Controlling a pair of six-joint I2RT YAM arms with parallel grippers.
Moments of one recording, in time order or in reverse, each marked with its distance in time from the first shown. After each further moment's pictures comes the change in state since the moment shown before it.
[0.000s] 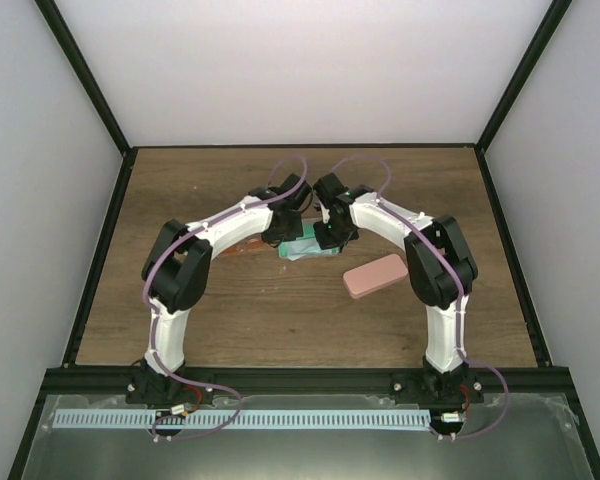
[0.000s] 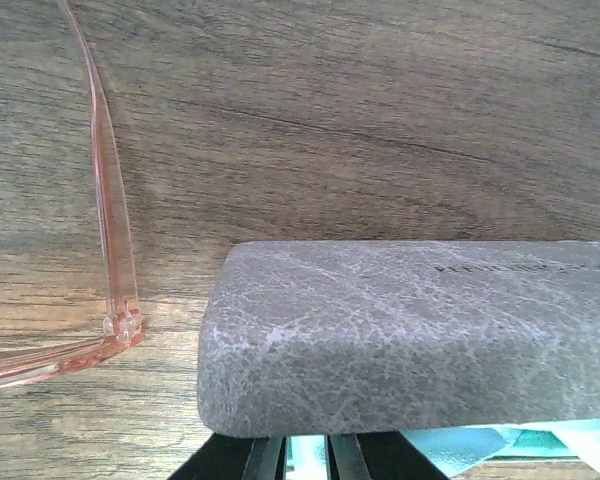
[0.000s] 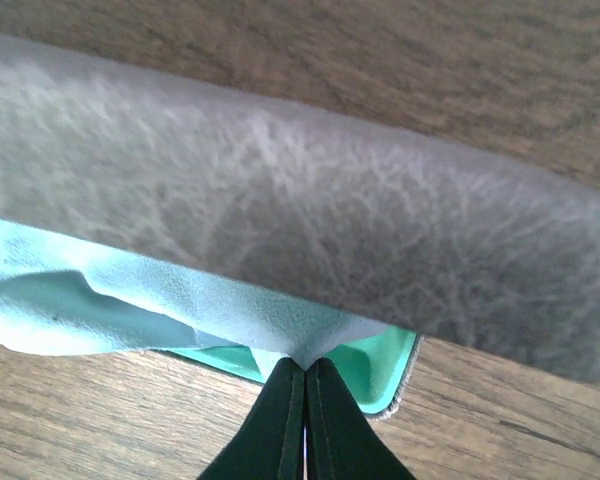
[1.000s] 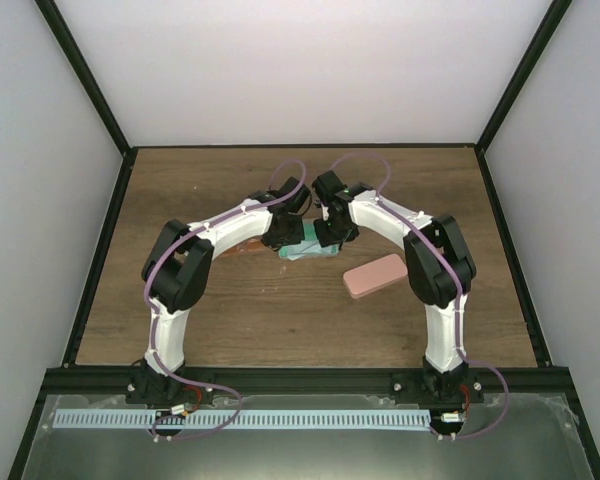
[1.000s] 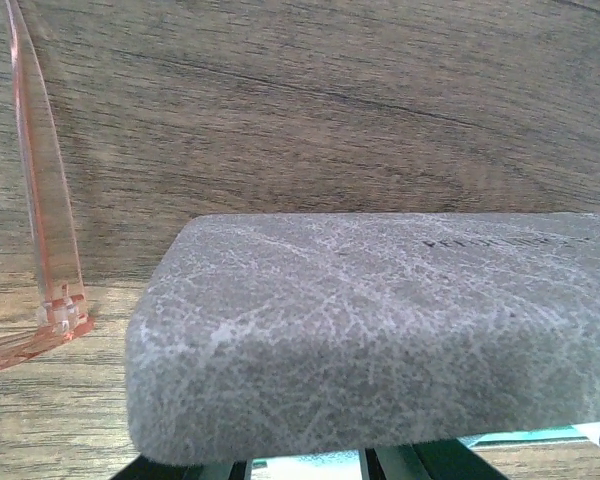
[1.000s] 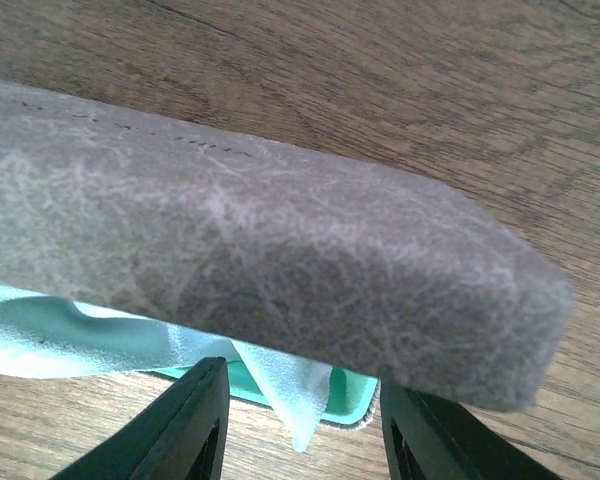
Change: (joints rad) left arm 0.002 0.000 -0.045 0.047 0.072 -0.009; right arm 0.000 0.013 0.025 -0.016 0.044 0.008
